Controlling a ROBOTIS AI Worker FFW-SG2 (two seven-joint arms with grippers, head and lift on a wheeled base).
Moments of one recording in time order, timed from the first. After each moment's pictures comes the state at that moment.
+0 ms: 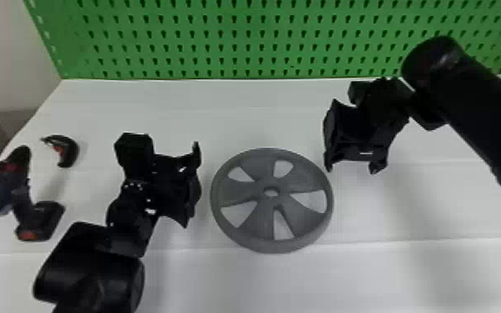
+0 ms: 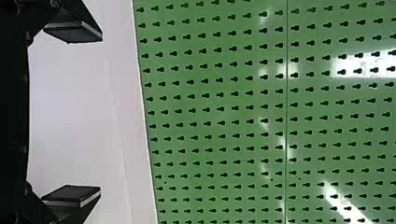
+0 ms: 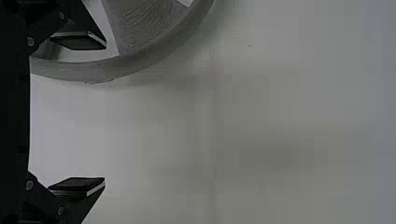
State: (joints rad) left arm -0.03 0.13 -0.18 -1.57 0.08 0.01 0.03; right arm -1.11 -0.20 0.51 -0.56 -1.21 1.36 -0.68
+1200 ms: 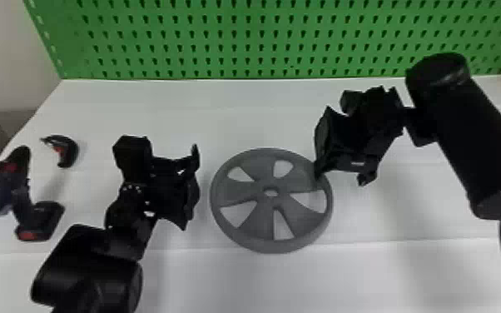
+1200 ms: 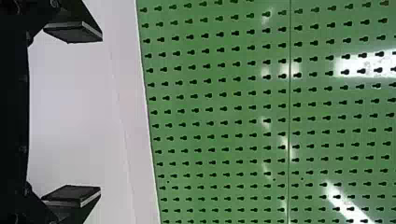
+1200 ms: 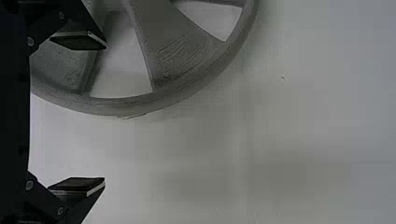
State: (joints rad) left arm -0.02 0.14 -0.18 -1.57 0.09 0.01 0.03; right arm -0.95 -0.14 0.15 -0.74 -1.11 1.52 -0.84
